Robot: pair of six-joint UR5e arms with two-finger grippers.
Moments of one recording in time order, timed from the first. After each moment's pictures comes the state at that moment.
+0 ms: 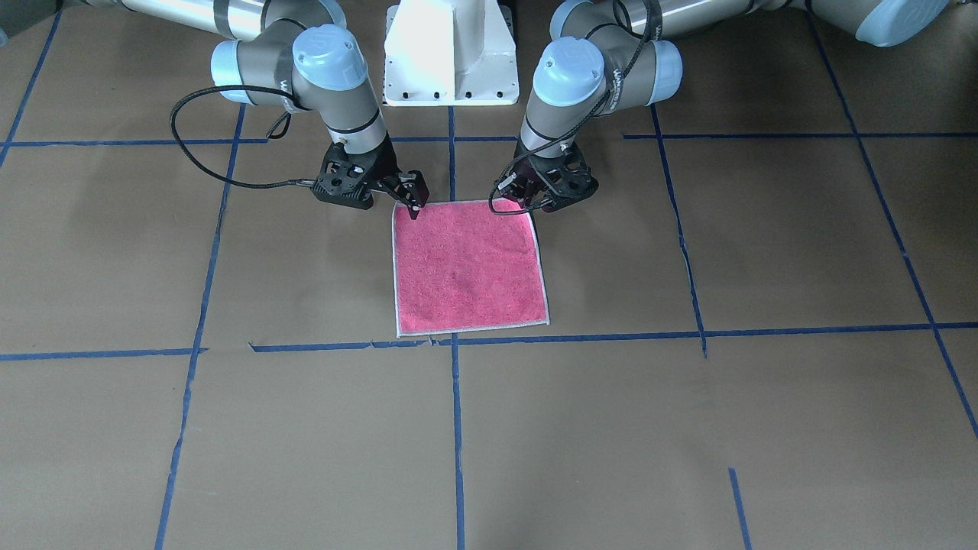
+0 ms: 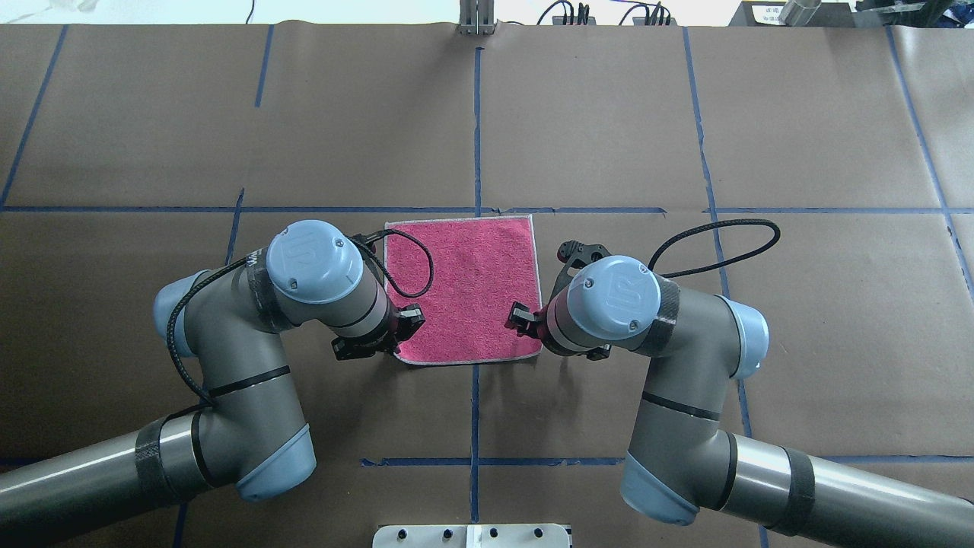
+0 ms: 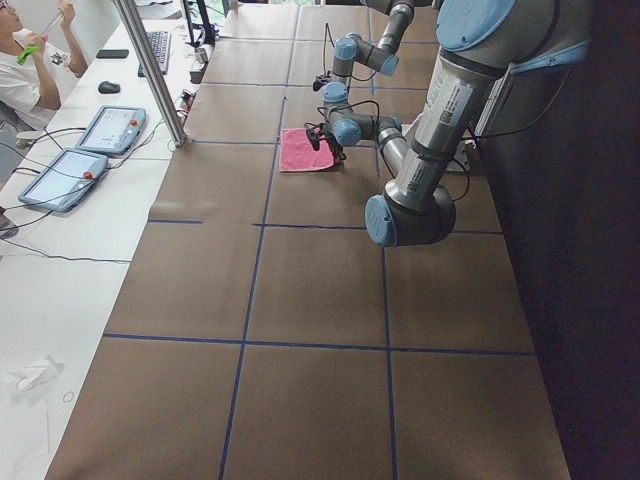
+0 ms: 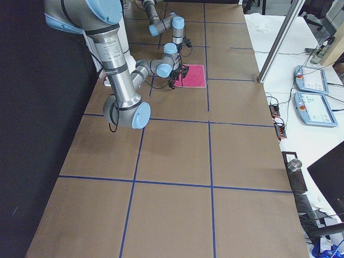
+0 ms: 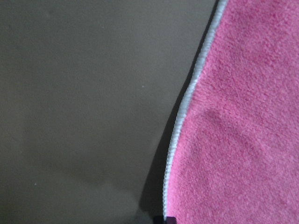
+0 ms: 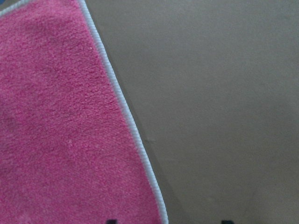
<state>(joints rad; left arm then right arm) -0.46 -2.13 -1.69 -1.72 -1.94 -1.69 0.40 -1.07 1.71 -1.36 1.77 1.67</state>
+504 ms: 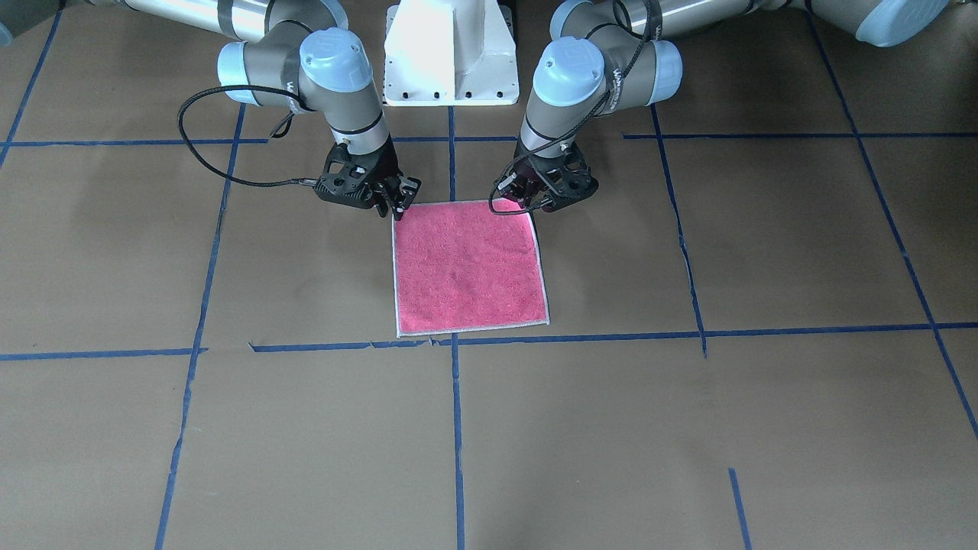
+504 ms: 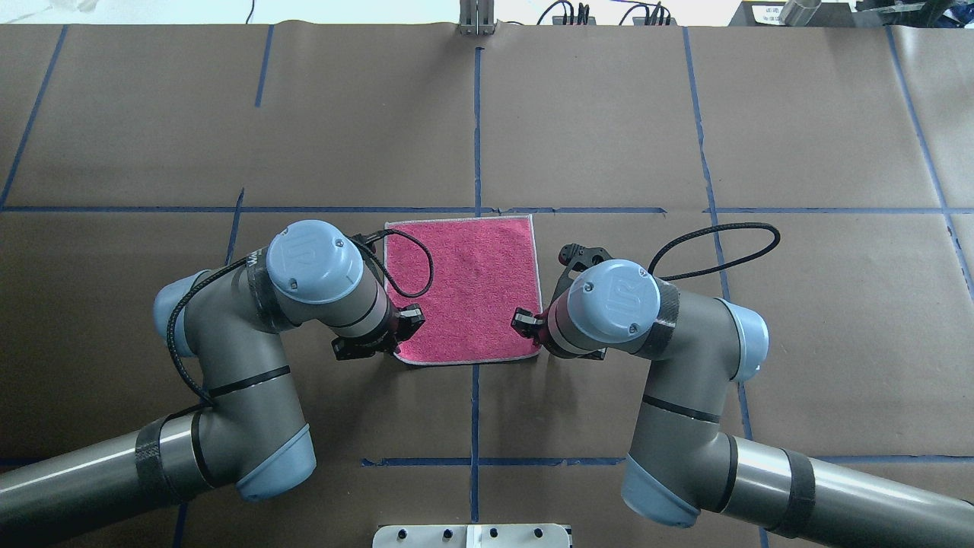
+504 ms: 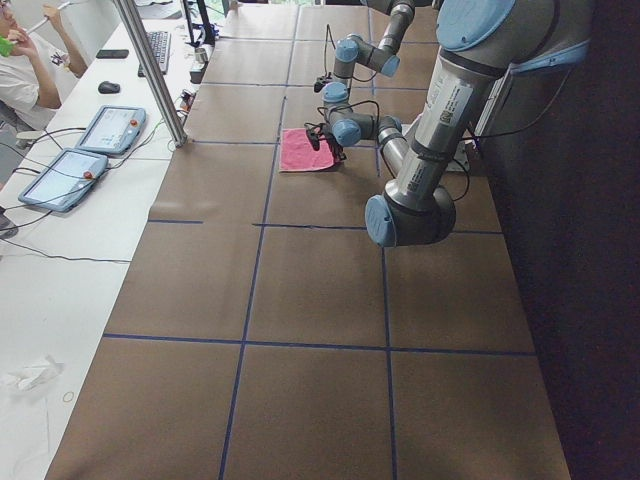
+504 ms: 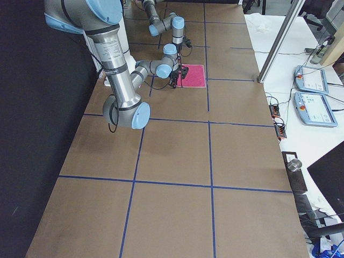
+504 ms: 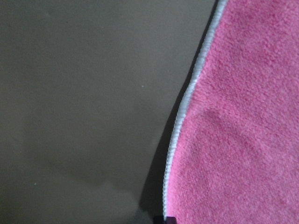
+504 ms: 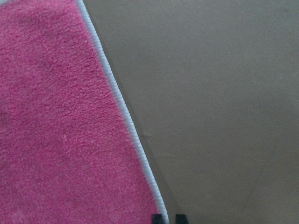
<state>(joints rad) -0.46 -2.13 -1.69 -1.72 -1.94 -1.69 0.39 -1.07 1.71 -1.36 1.76 1.67</state>
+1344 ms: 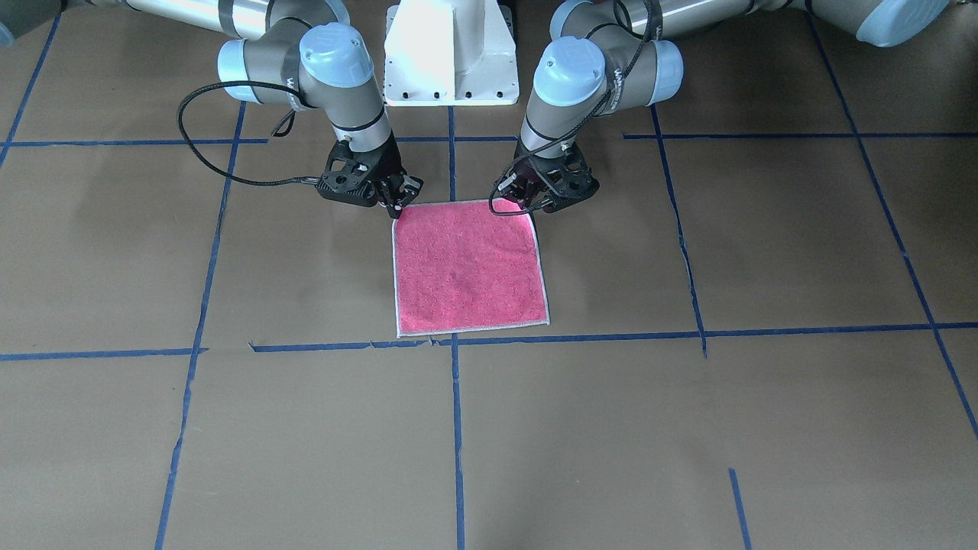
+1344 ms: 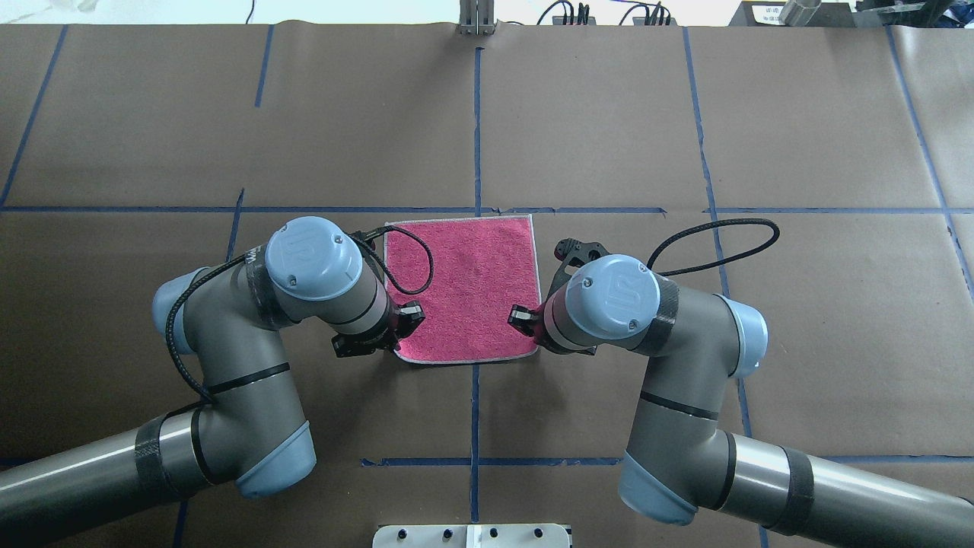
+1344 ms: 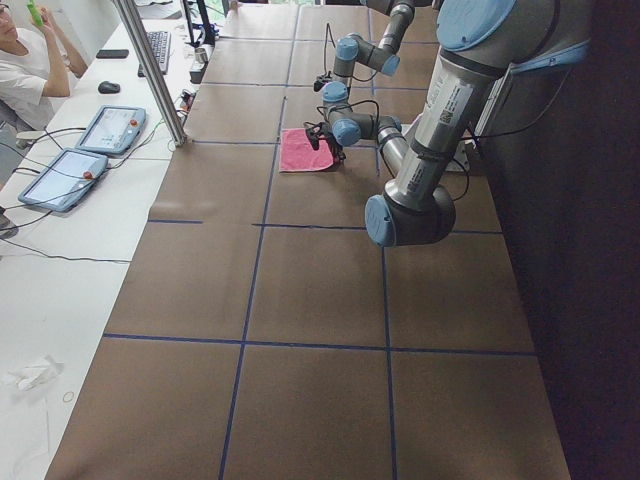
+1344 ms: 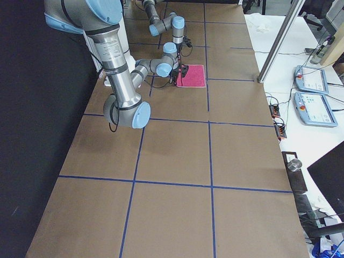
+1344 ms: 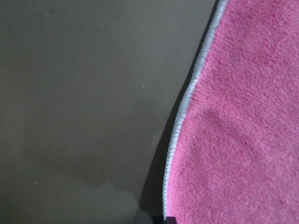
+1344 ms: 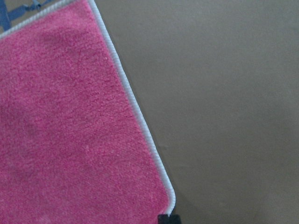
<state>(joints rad) -0.48 -2.13 -1.70 -1.72 -1.94 -1.69 0.42 -1.05 1.72 -1.35 1.76 1.66</state>
